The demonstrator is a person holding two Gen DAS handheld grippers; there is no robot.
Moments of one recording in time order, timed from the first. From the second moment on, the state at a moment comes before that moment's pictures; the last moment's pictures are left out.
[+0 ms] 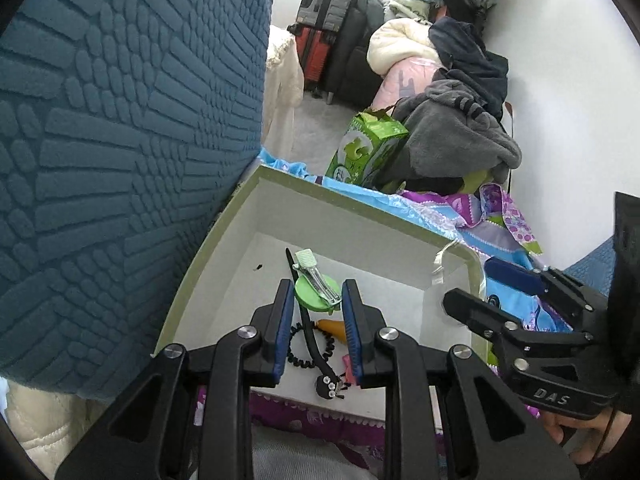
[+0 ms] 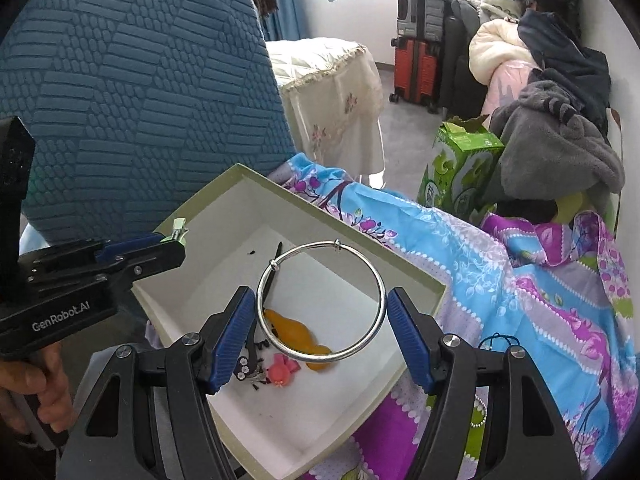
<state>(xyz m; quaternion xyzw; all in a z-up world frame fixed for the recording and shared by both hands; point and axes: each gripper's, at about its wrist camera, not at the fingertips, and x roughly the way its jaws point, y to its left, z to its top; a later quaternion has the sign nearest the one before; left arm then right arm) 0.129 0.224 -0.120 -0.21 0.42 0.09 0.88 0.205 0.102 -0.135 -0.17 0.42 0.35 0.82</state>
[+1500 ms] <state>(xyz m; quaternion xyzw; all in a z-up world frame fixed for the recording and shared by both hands) 0.112 0.017 -0.033 -0.12 0.34 -0.04 0.93 0.145 -0.174 -0.013 -0.03 0.25 0.25 0.94</state>
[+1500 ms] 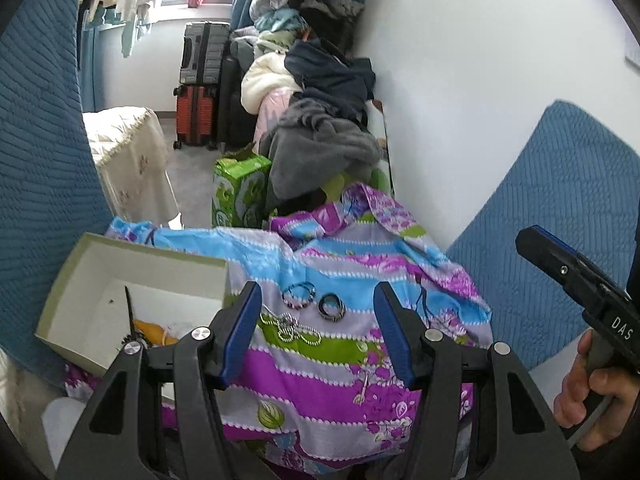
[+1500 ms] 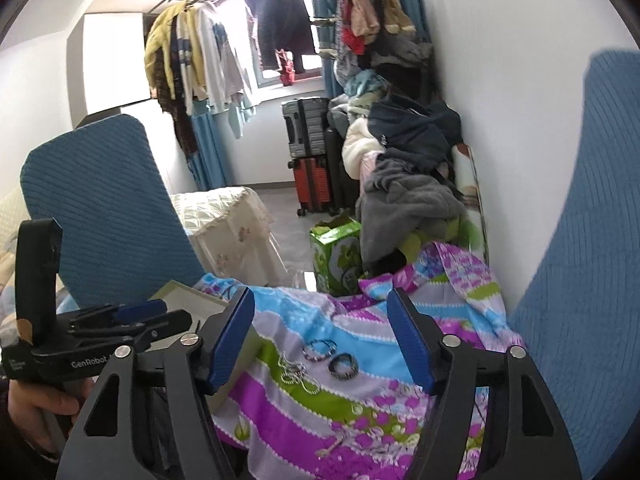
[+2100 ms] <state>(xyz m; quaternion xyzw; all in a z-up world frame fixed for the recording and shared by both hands) 0.122 -0.014 -0.077 -0.13 0.37 -0.02 0.92 0.170 -0.197 -0.073 -0.03 0.28 0.25 0.93</state>
